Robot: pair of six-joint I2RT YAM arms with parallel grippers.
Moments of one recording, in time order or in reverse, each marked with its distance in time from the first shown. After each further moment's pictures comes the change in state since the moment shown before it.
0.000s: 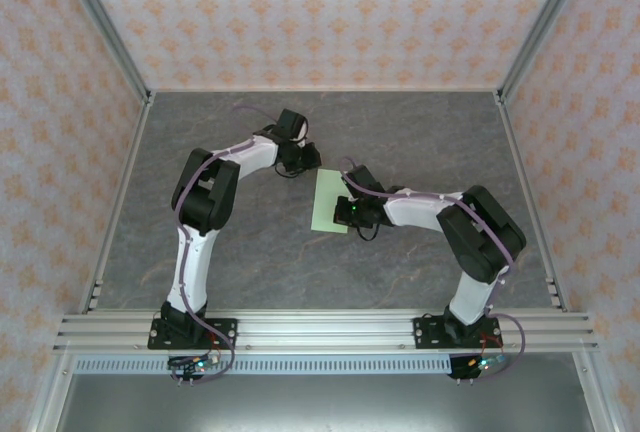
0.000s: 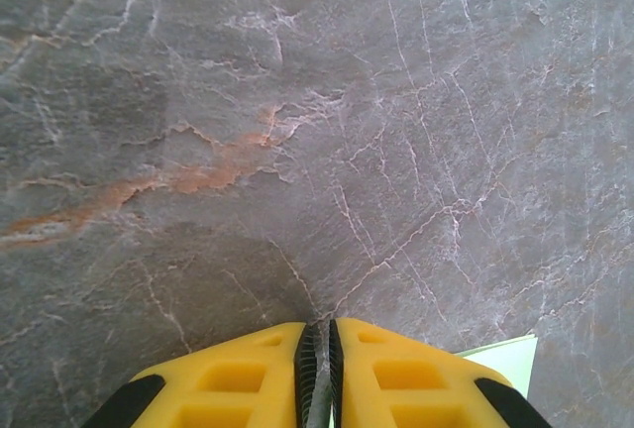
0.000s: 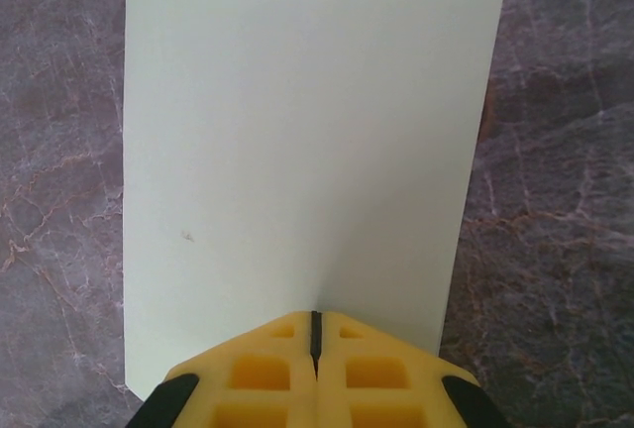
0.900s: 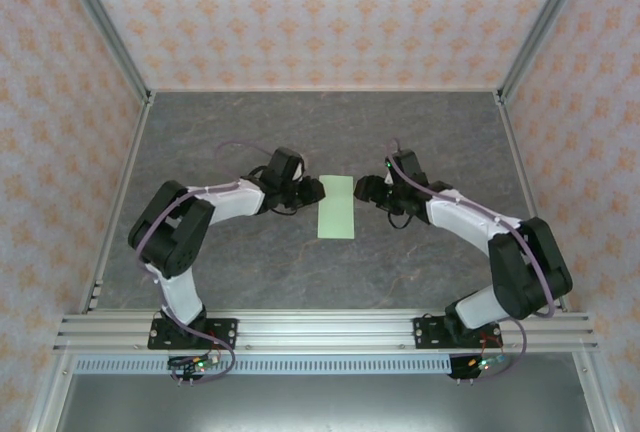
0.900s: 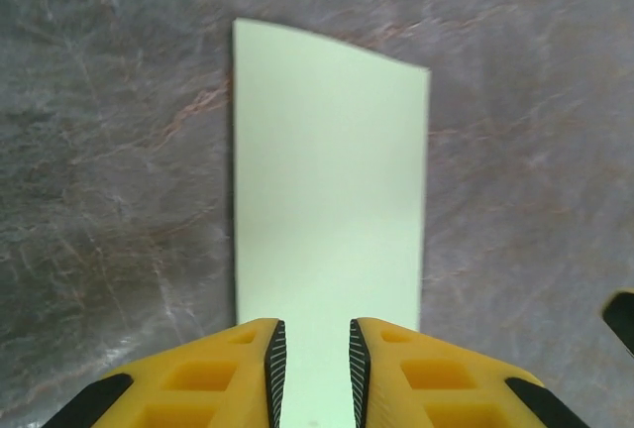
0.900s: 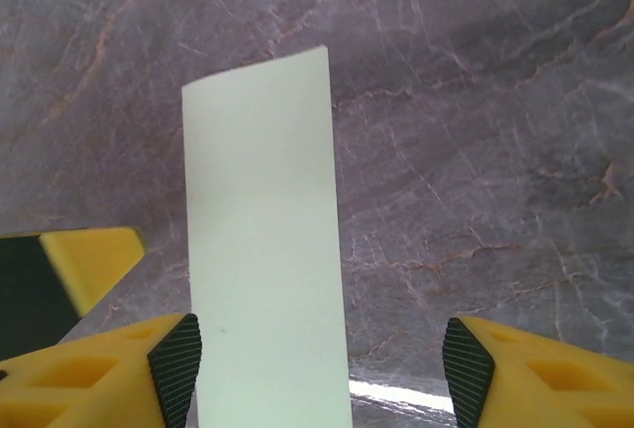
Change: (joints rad) left arm -0.148 -0.419 -0.623 0.358 0.000 -0.179; right arm -0.212 -0.297 -0.106 -0.030 -0.029 0.006
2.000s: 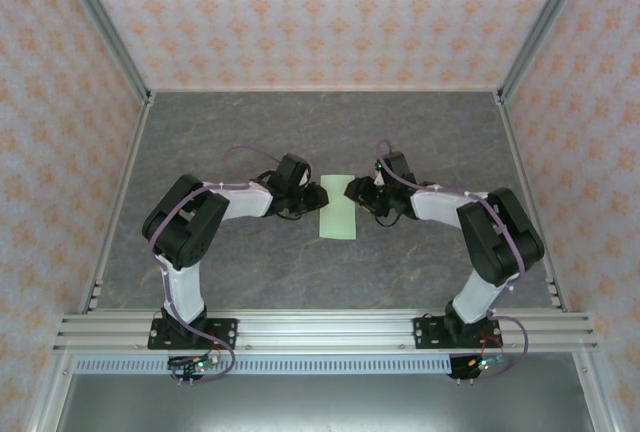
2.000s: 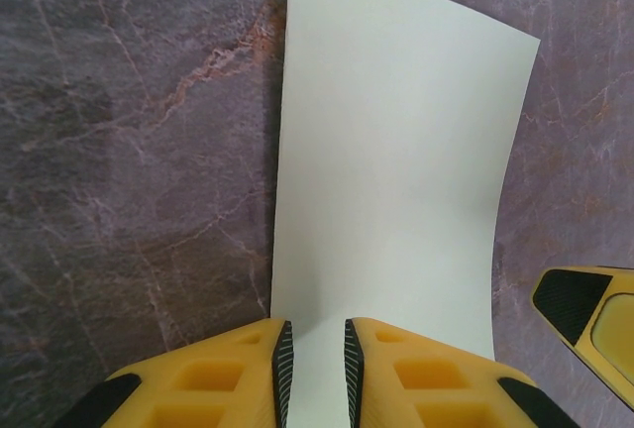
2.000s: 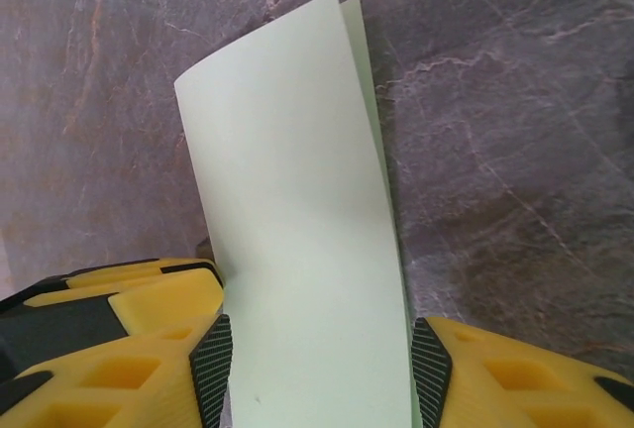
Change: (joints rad) left arm -0.028 0.073 0.008 0.035 -0.013 0.001; right arm -0.011 0.230 0.032 0.208 -0.169 0.129
